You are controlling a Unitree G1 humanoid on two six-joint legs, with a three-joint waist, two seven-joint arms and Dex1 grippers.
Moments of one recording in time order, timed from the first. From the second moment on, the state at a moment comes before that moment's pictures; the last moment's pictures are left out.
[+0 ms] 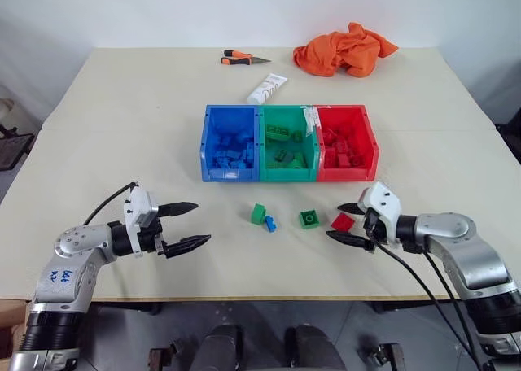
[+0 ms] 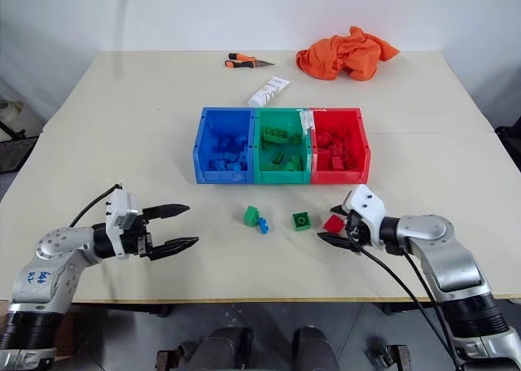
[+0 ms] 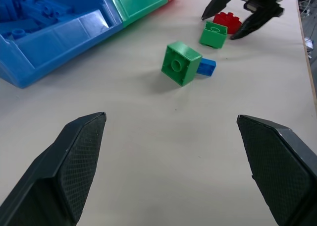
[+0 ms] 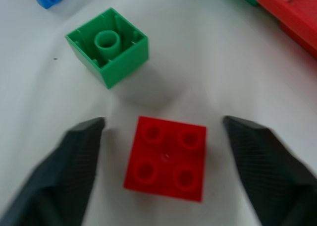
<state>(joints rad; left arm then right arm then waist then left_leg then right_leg) -0.14 0.67 0.16 -0.04 -0.47 0.28 -1.08 -0.29 -0.74 0.06 -0.10 0.27 0.45 0.97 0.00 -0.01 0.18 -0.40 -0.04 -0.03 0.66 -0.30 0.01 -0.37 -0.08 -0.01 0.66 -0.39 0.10</state>
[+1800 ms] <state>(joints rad) -0.24 0.65 0.13 0.01 -0.48 0.28 -1.09 -0.38 -0.91 -0.13 0.12 0.32 0.18 1.26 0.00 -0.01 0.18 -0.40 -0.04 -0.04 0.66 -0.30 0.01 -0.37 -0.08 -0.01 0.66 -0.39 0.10</state>
